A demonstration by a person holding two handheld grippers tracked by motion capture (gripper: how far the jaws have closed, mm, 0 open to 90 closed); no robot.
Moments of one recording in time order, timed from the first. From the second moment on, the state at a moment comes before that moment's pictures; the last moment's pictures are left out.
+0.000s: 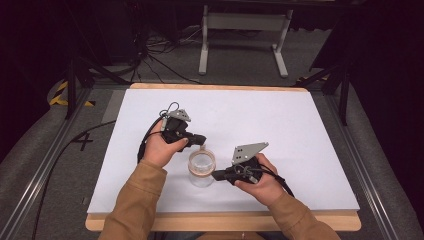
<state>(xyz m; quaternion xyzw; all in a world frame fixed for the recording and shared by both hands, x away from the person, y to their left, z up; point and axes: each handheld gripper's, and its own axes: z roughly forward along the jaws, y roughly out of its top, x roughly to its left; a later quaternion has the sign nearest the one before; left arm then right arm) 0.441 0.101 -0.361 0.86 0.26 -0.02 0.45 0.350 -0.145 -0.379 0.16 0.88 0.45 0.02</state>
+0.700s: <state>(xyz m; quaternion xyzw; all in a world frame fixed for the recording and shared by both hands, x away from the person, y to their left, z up) 0.442 0.101 -0.362 0.85 0.27 -0.03 0.45 0.354 -0.144 -0.375 0.17 0.87 0.46 0.02</state>
